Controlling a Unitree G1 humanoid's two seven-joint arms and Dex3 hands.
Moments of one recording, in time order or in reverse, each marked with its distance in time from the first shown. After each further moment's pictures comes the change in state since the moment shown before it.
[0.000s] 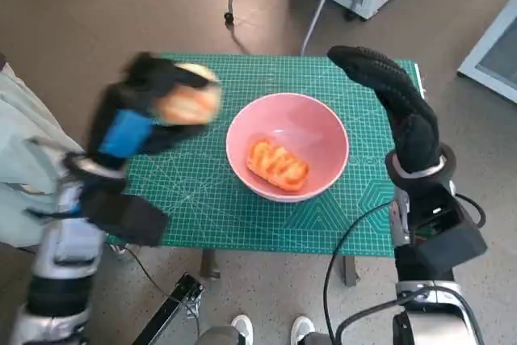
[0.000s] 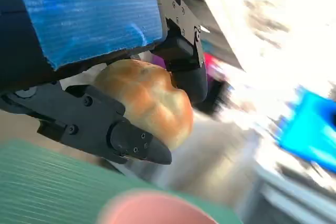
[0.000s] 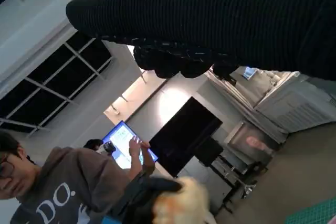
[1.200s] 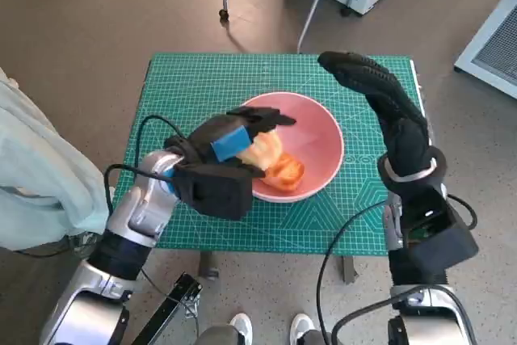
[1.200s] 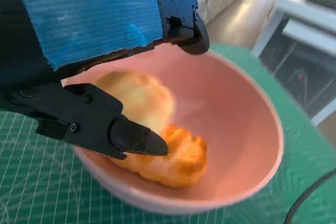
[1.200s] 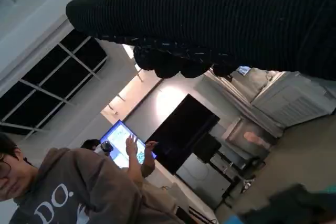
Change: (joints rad) left arm -0.139 -0.101 -0.164 0.303 -0.010 0.160 -0.295; right arm 0.025 0.014 0.005 -0.034 -0.016 0.018 -0.010
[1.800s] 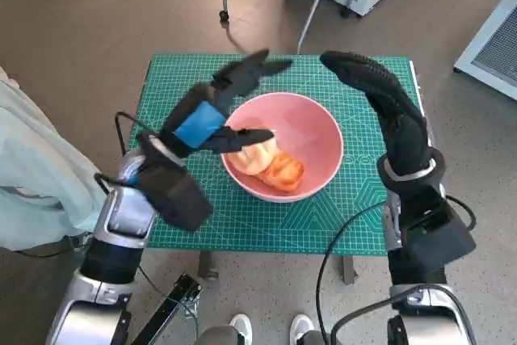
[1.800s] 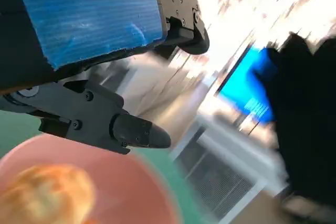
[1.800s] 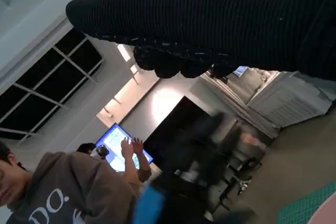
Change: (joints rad) left arm 0.068 -0.071 0.202 -0.110 -0.201 -0.277 0.219; right arm -0.015 0.004 -0.004 0.037 -0.001 -0.001 -0.022
